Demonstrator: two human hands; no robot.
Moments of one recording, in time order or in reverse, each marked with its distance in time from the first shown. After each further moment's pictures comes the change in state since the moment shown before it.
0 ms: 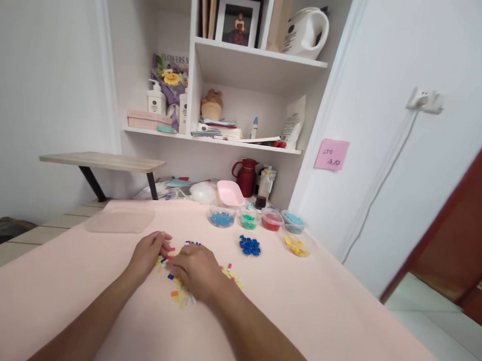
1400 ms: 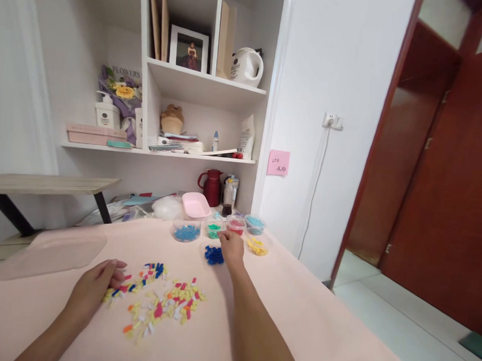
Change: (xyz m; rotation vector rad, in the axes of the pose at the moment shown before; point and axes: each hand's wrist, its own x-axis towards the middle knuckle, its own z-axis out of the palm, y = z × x) left_hand 0.008 0.004 -0.005 -0.009 -0.037 -0.065; right_hand -0.064 0.147 -0.058 0.221 0.766 0.901
